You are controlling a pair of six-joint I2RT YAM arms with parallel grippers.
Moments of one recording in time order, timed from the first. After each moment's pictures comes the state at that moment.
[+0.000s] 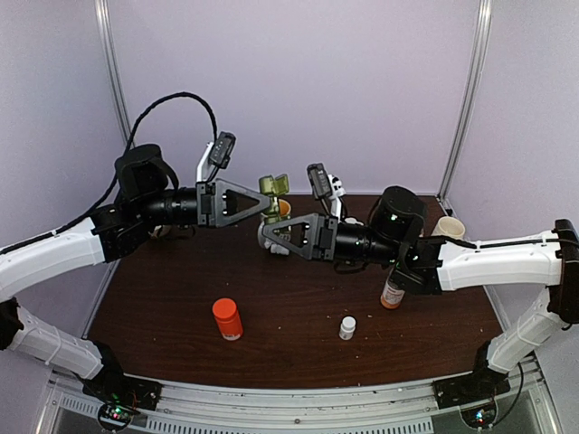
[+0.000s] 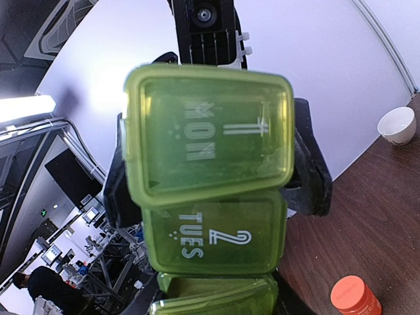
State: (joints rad) left arm -0.78 1.24 1.05 0.22 0.75 -0.68; right arm 1.03 1.48 0.98 0.70 -0.46 0.84
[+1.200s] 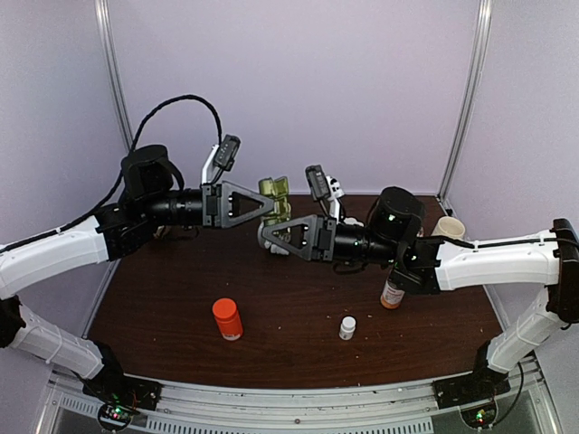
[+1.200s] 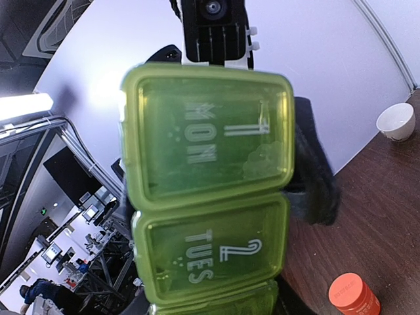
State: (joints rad) left arm -0.78 1.26 1.06 0.20 0.75 -0.67; right arm 1.02 1.49 0.98 0.70 -0.48 0.84
